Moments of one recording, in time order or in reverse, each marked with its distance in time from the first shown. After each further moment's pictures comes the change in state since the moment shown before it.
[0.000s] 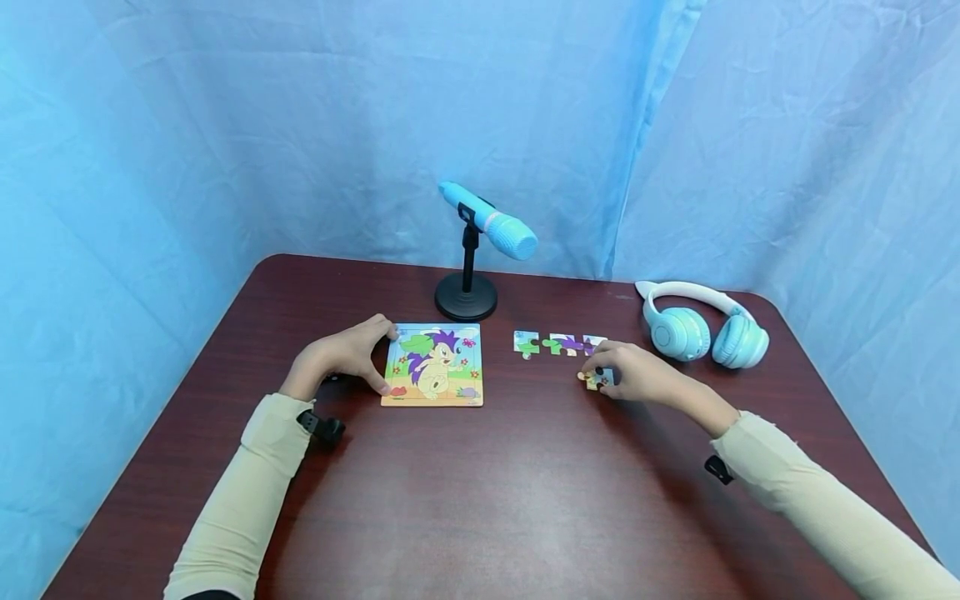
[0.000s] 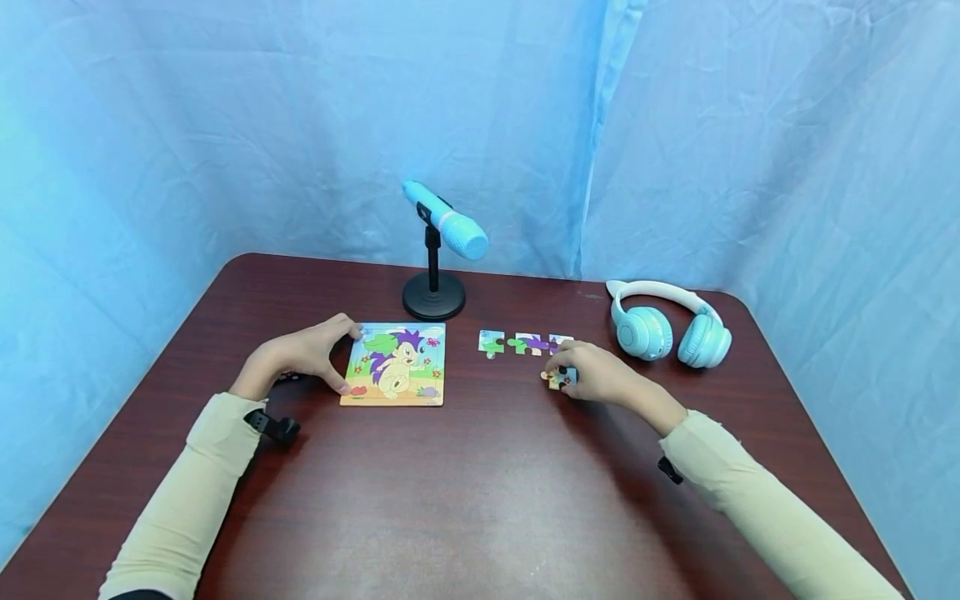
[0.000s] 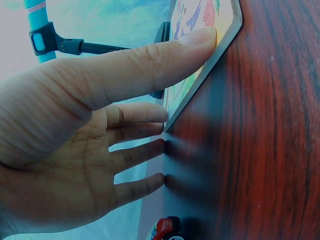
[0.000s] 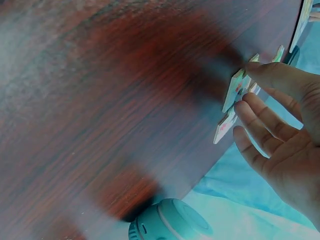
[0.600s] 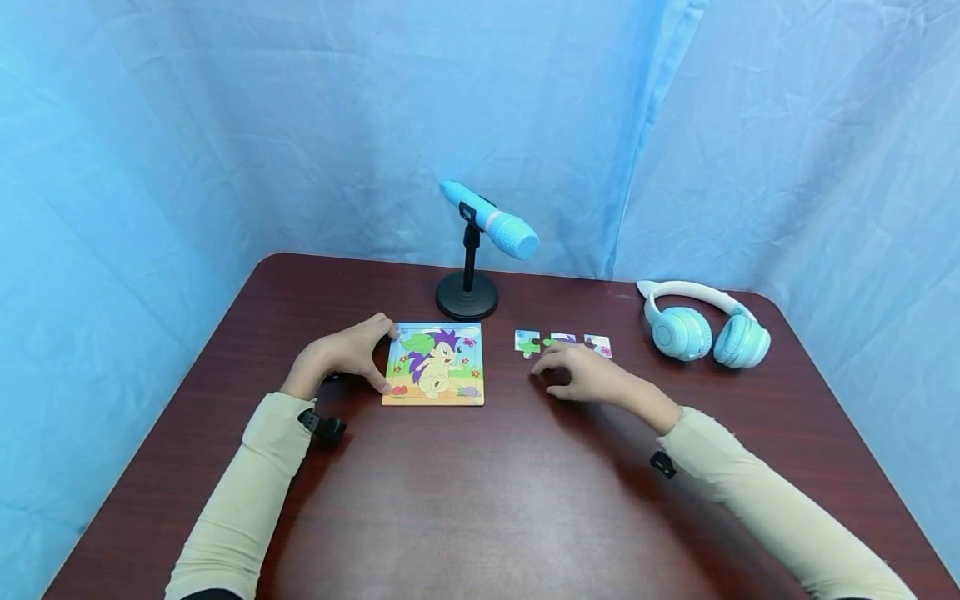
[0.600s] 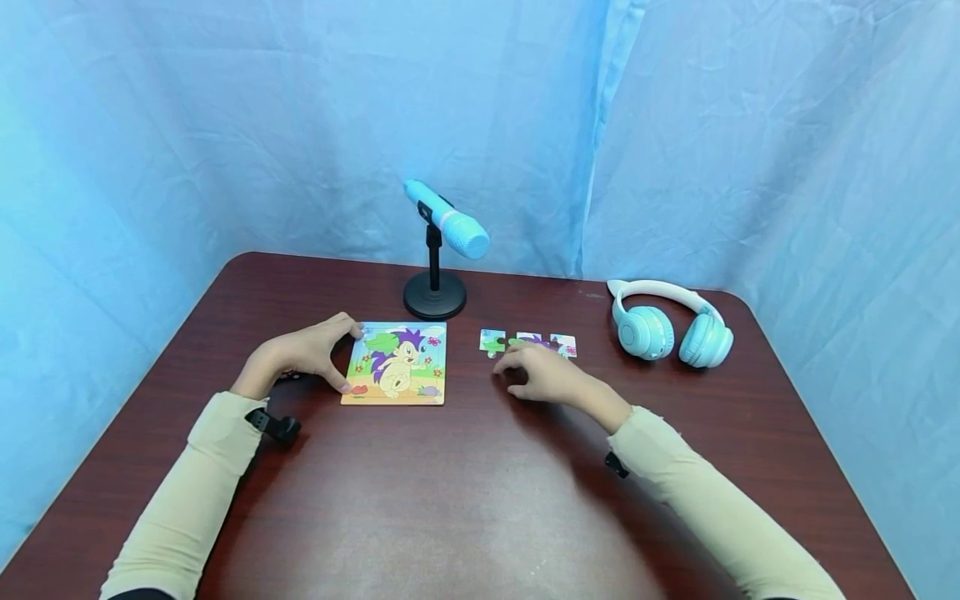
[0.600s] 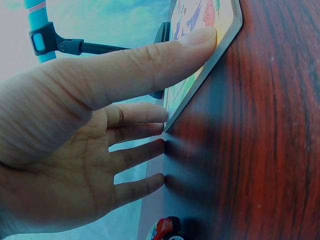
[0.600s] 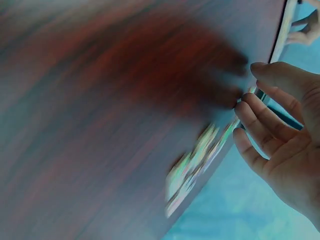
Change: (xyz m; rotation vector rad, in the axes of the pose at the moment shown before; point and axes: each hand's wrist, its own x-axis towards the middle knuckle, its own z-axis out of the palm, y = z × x) left_hand 0.002 -0.003 0.000 0.002 0.004 0.015; right_hand 0.047 -0.046 0.021 0.055 -0.006 -0.092
